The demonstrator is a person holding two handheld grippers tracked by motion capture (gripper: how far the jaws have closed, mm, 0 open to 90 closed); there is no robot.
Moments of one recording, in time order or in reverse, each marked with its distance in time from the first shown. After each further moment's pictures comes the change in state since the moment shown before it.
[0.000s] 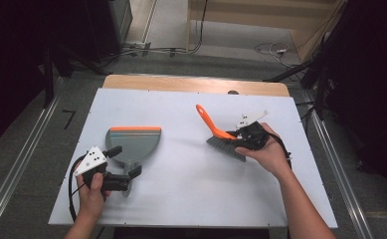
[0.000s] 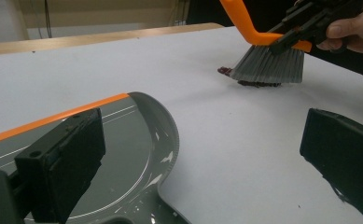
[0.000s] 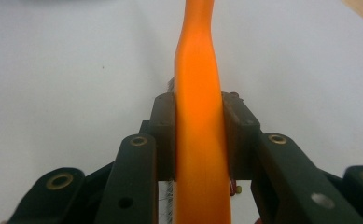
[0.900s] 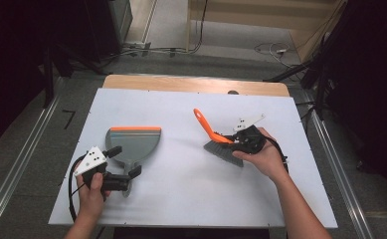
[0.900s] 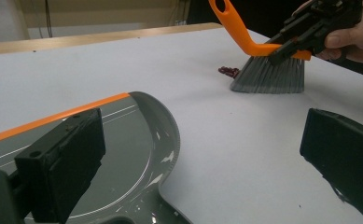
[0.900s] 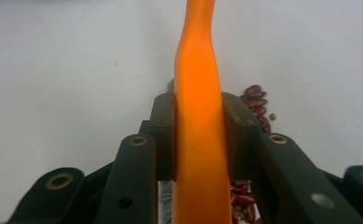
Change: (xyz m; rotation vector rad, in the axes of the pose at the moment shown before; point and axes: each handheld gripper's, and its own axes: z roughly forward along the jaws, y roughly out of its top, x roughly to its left) left arm 0.000 0.000 0.000 0.000 0.003 -0.003; right arm 0.005 -0.007 0.012 0.003 0.030 0.039
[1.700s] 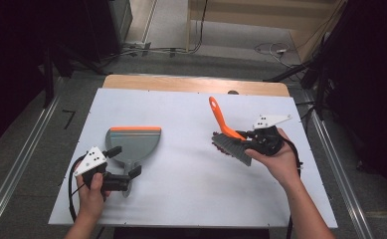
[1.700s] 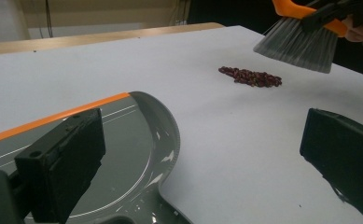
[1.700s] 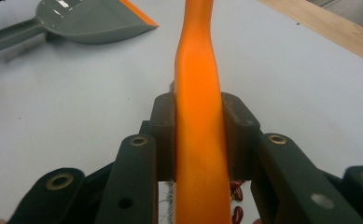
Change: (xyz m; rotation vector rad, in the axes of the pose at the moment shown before) left arm 0.000 0.000 -0.001 0.002 0.002 0.005; right arm 0.014 -0.003 -0.059 -0.155 -0.052 0.083
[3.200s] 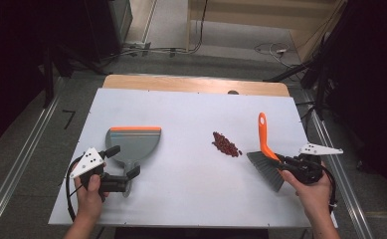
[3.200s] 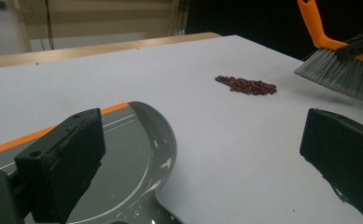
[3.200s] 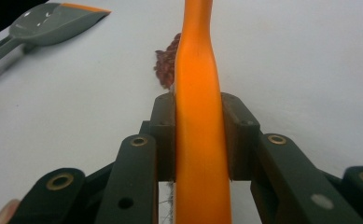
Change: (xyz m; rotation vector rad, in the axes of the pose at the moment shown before) left arm -0.003 0.003 -0.007 -0.043 -0.004 0.014; right arm -0.011 -0.106 -0.072 -0.081 -0.102 0.336
